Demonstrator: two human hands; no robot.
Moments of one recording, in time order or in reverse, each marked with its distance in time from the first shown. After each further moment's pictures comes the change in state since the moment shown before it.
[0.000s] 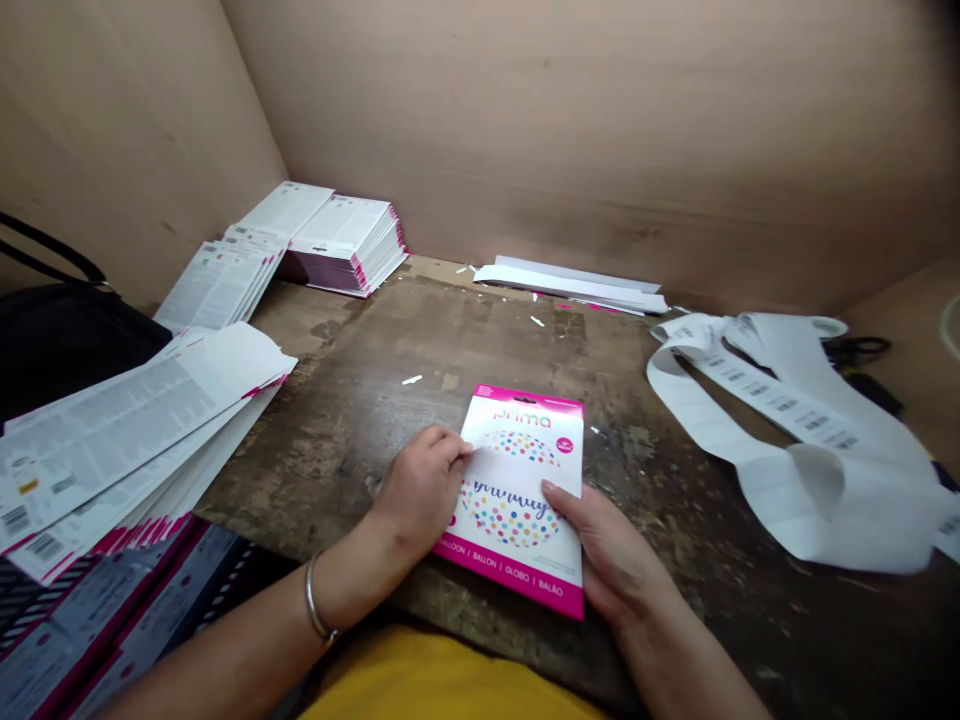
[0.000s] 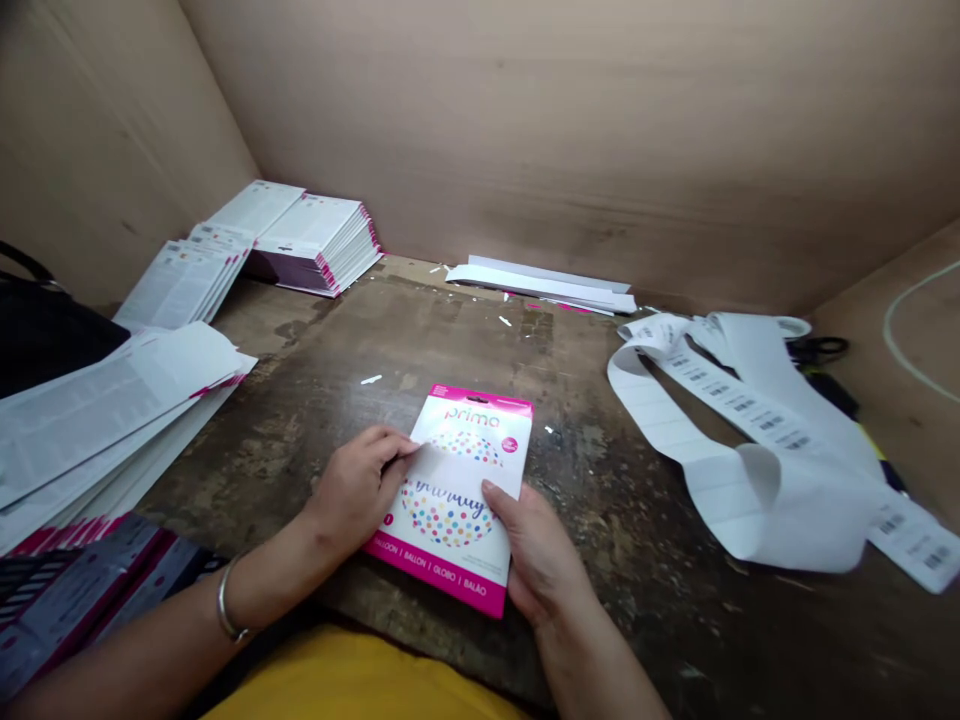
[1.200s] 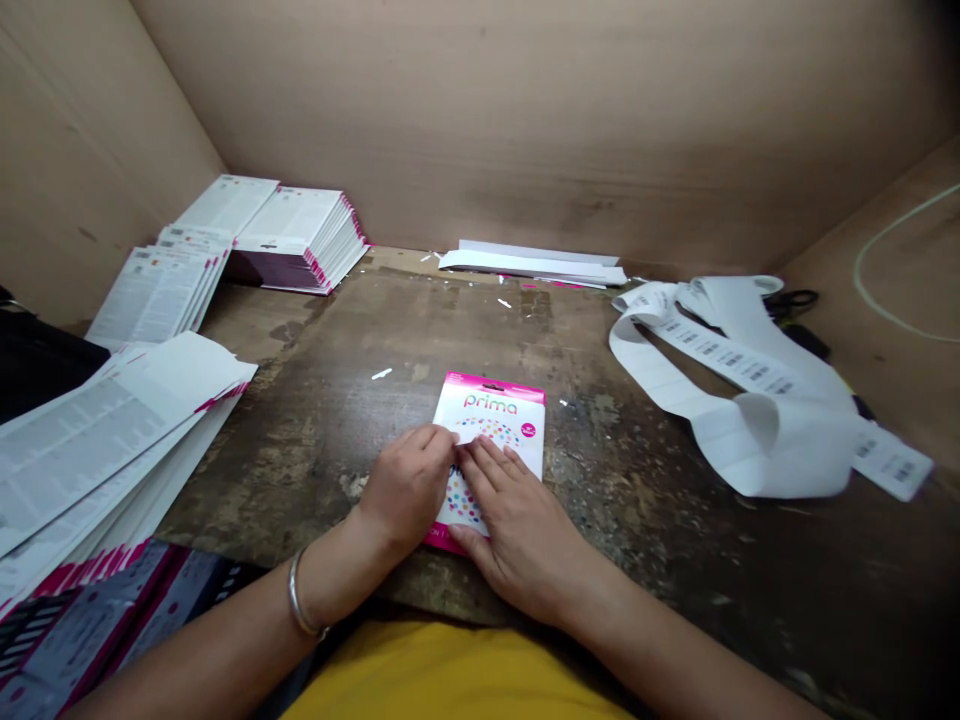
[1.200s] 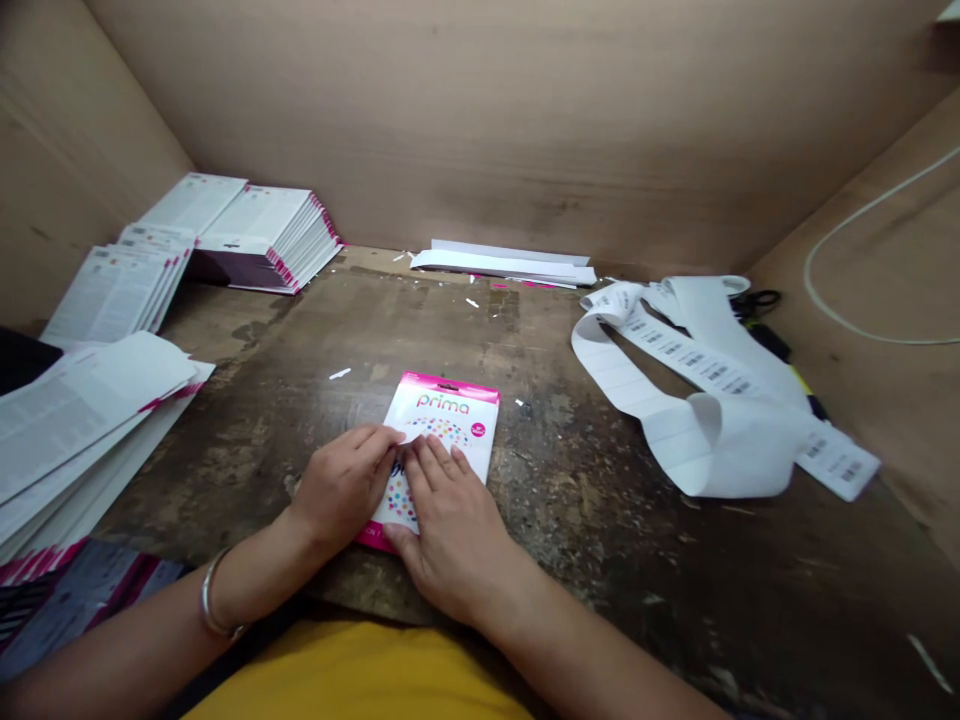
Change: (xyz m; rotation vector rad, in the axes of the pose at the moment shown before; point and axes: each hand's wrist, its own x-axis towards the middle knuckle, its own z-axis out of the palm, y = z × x) left_hand -0.002 0.004 0.009 0.318 -0.034 0.256; right_hand -0.010 0.015 0.013 -1.990 -0.210 -0.856
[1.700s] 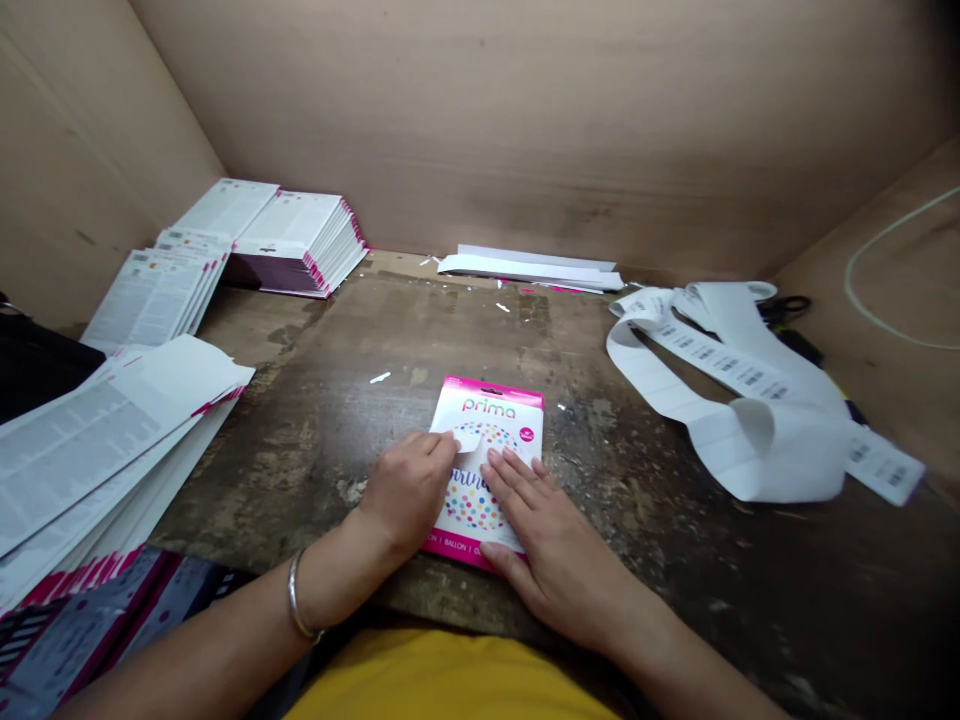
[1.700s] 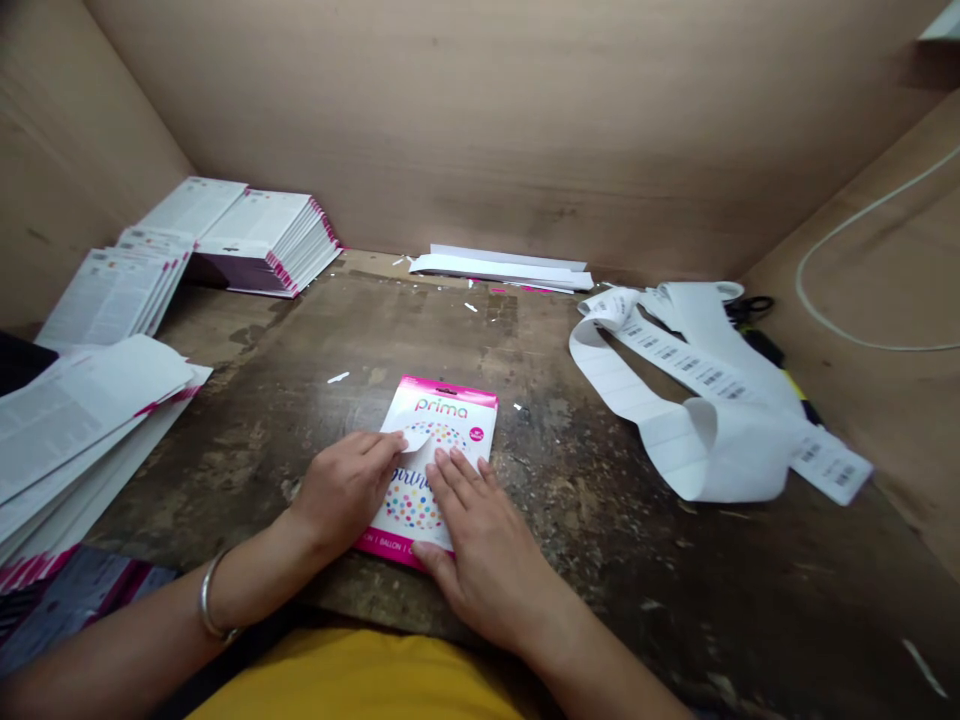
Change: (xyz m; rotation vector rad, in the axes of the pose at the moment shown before) left_hand 0.001 -0.003 0.002 0.095 -0.060 0.059; right_hand -0.029 0.026 -0.003 0.043 0.025 0.004
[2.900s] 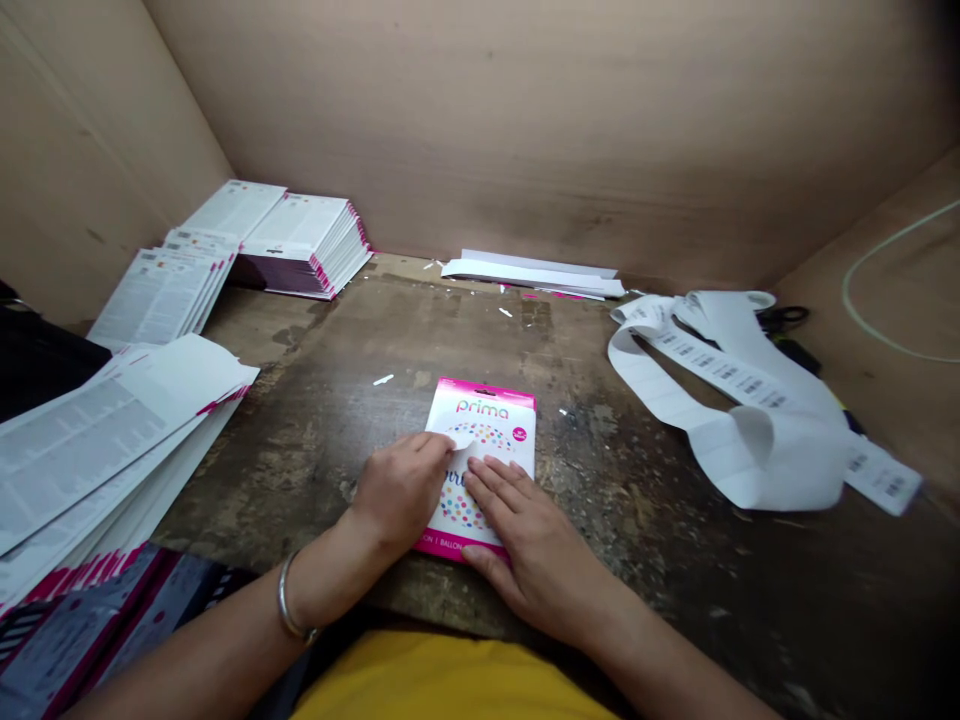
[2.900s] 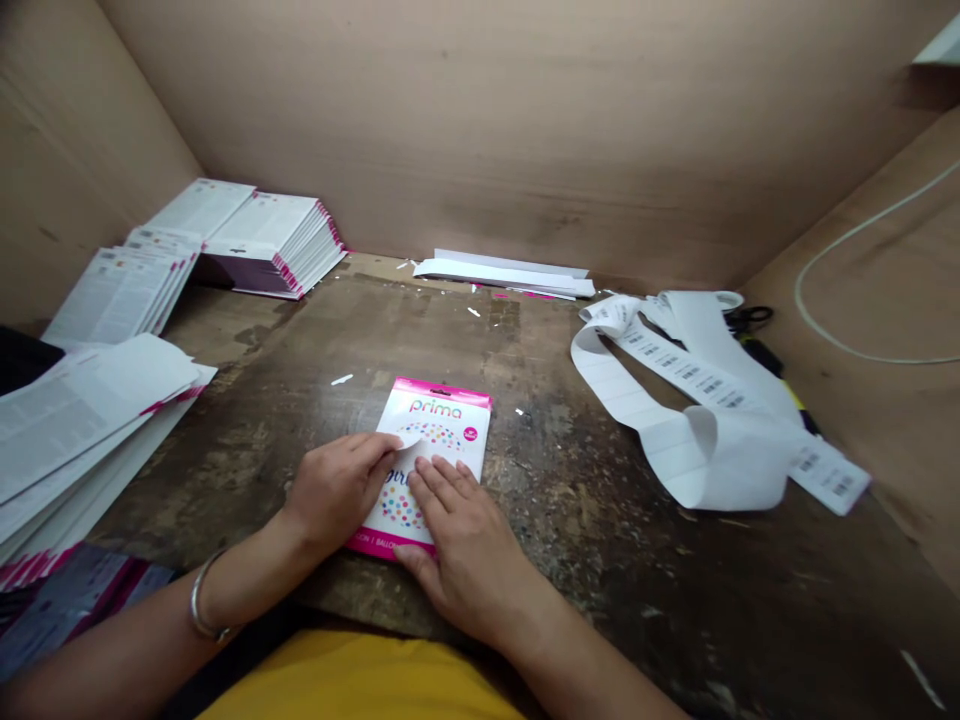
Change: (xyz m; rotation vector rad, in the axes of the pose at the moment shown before) left_hand -0.003 -0.005 -0.002 -0.036 0.083 -0.065; right_hand 0.011 -0.012 0.010 -0.080 -0.002 -0.047
